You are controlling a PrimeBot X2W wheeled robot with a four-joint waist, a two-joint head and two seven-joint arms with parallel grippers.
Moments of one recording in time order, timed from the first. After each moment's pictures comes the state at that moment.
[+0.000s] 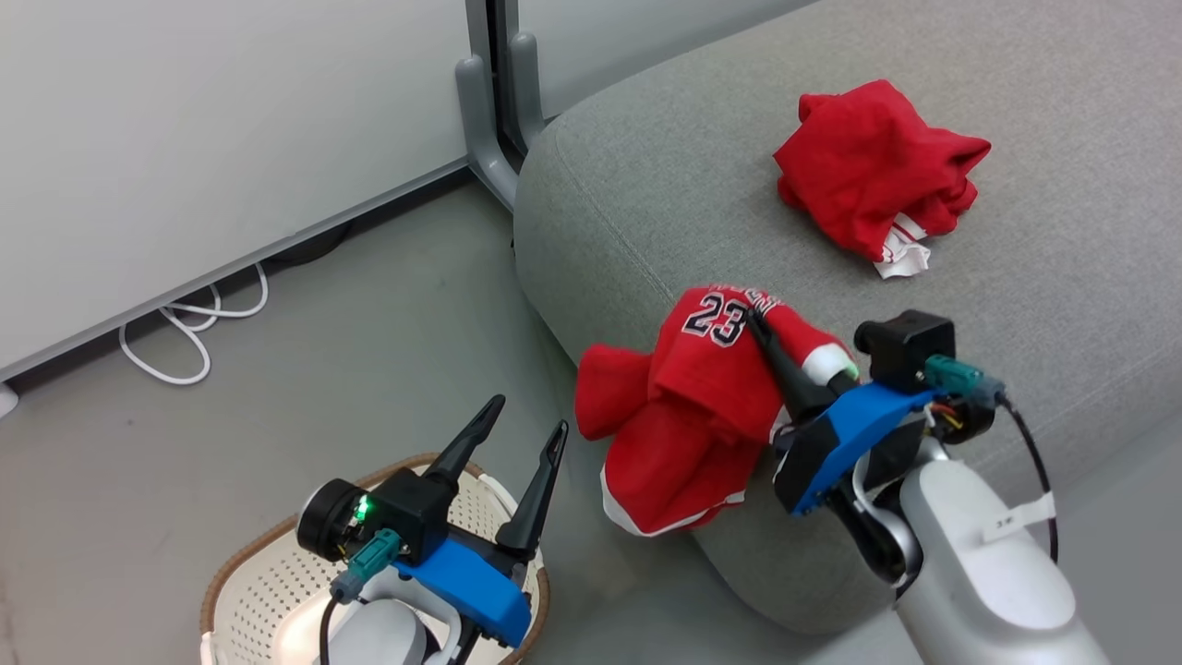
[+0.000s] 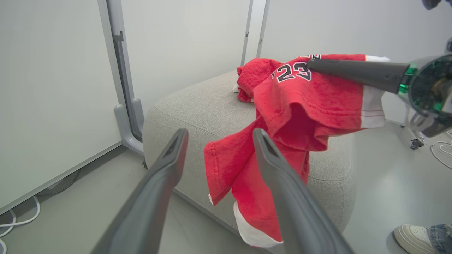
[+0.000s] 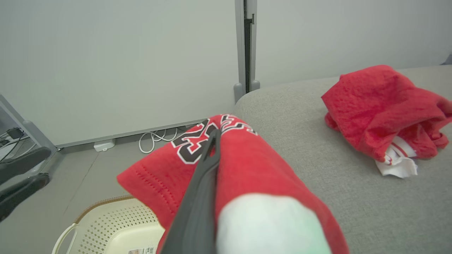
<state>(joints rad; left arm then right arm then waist) -0.27 0.18 -0.55 0.37 -0.37 -0.13 -0.26 -0.48 -0.10 0.32 0.48 0.34 0.13 -0.04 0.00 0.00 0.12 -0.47</state>
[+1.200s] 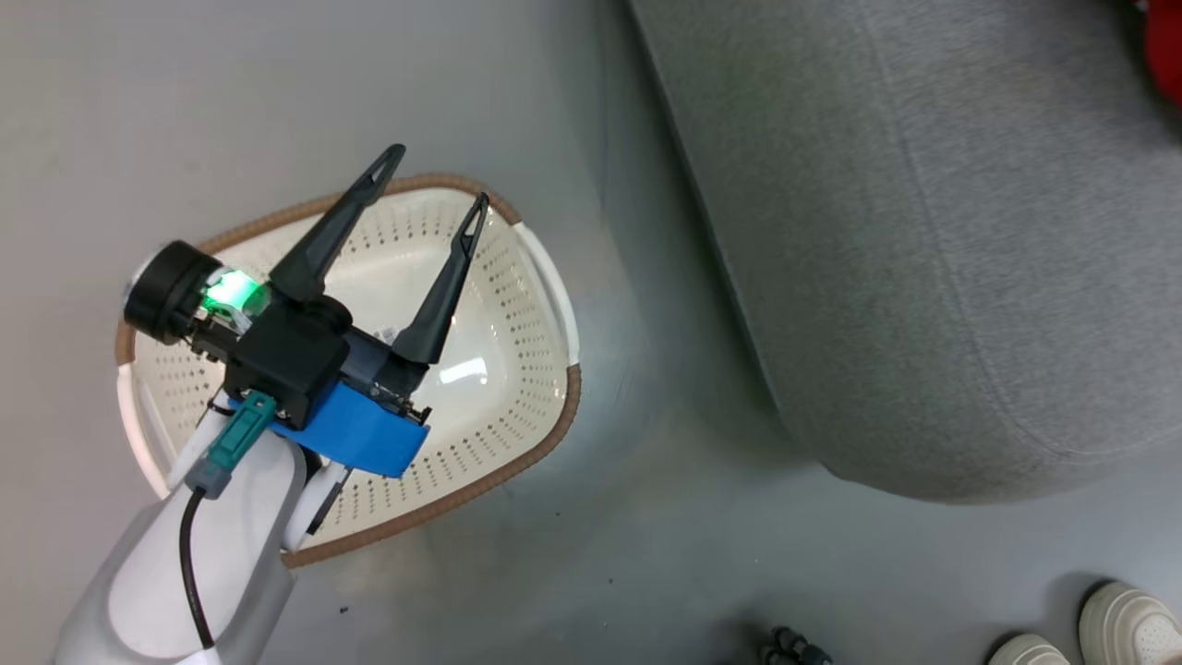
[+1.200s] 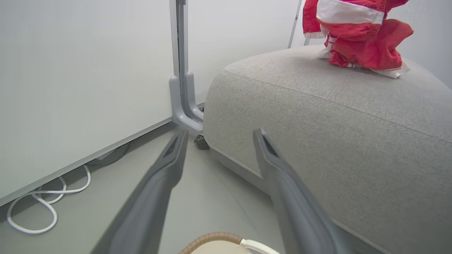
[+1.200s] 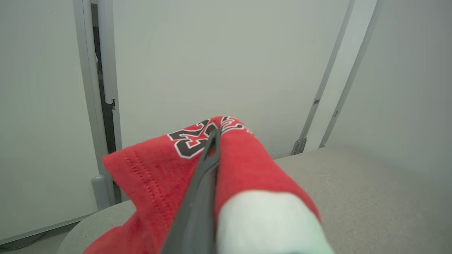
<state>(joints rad) -0.53 0.38 -0.51 0.14 -0.24 -0.13 -0.26 -1.09 -0.49 -0.33 0.44 0.34 0.13 0.04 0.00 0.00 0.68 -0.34</state>
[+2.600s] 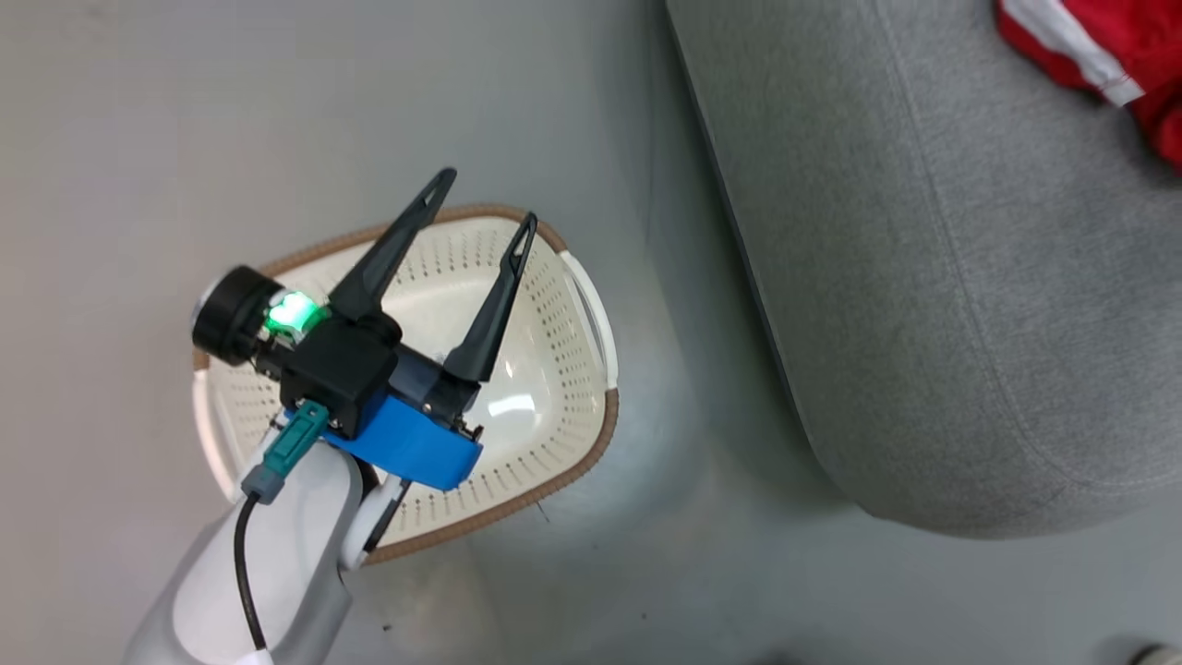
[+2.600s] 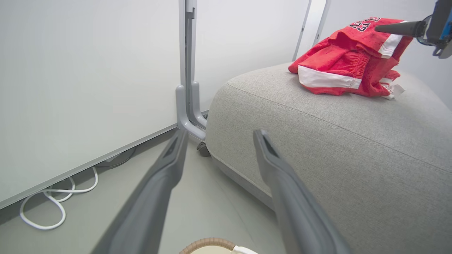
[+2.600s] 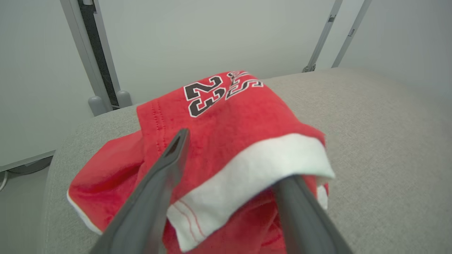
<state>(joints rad) -0.53 0.30 -0.52 0.15 -0.25 -0.12 -0.26 -0.95 -0.43 -0.26 0.81 0.29 0.13 -0.15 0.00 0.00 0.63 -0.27</state>
